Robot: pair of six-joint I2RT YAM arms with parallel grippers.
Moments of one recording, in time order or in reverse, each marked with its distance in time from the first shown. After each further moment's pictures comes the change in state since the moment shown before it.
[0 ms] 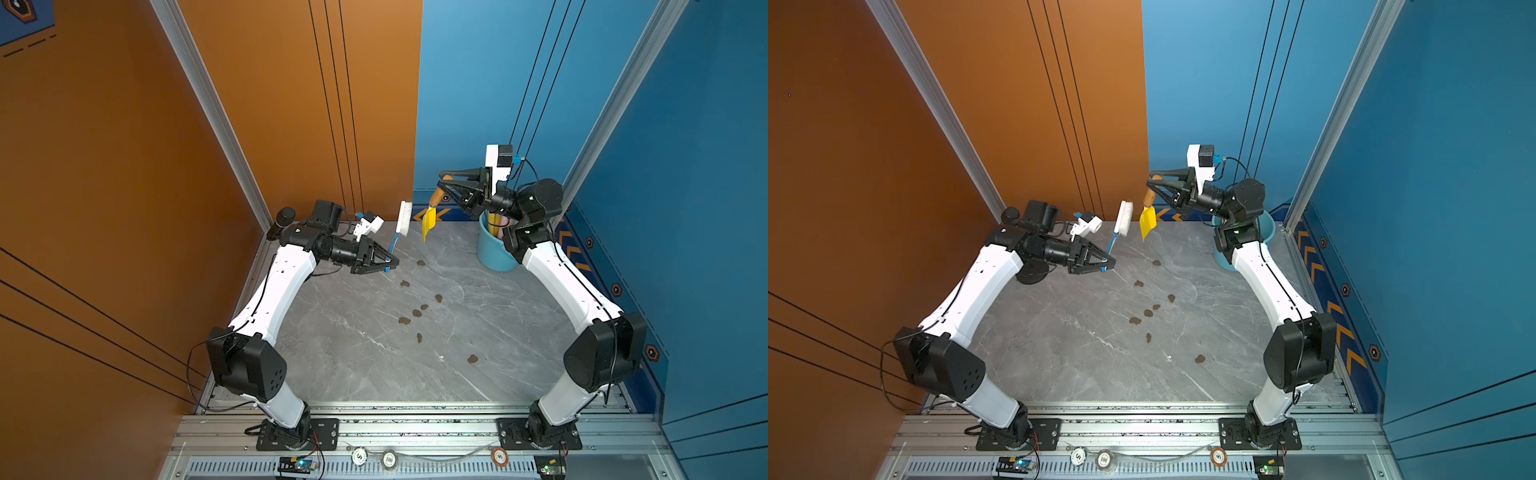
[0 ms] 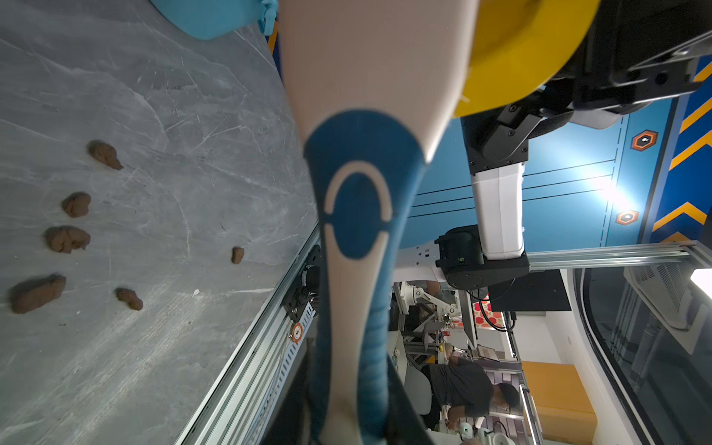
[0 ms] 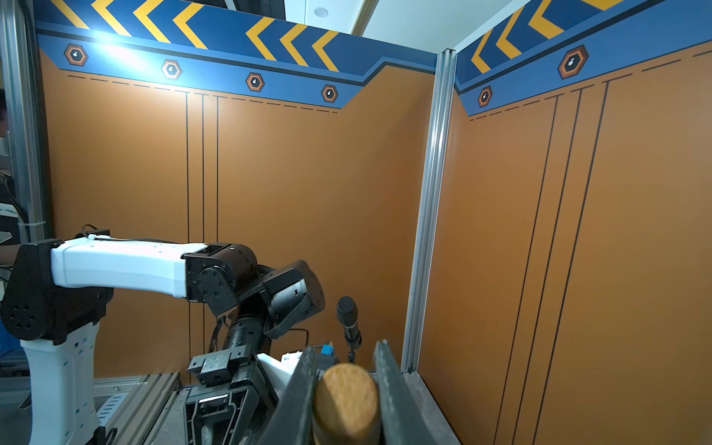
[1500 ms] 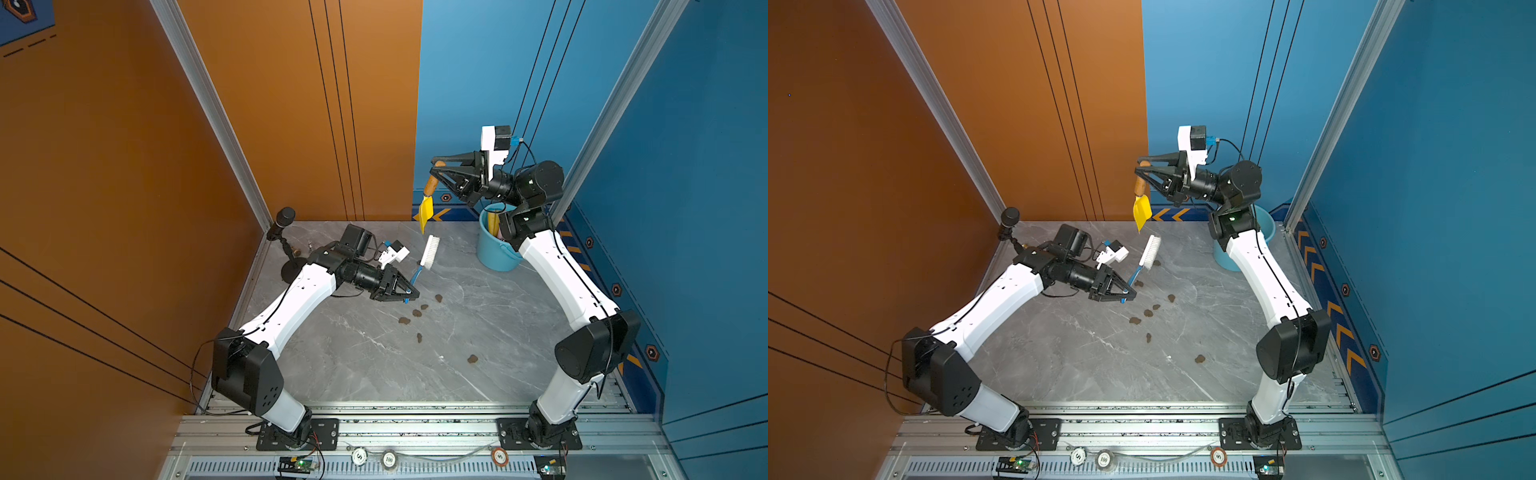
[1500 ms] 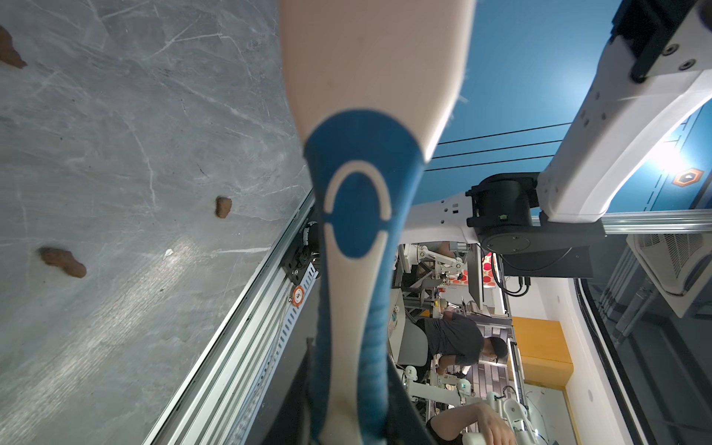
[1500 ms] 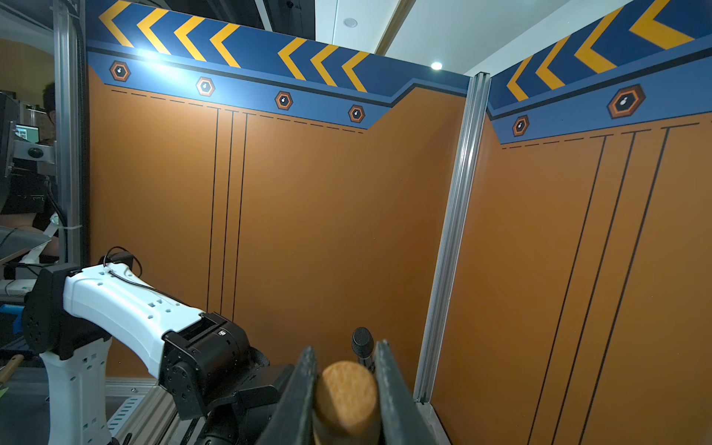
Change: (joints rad) left arm -0.168 -0.067 -0.263 0.178 -0.064 -0.095; right arm 0.039 0.075 0.239 -0.108 -0.031 0.005
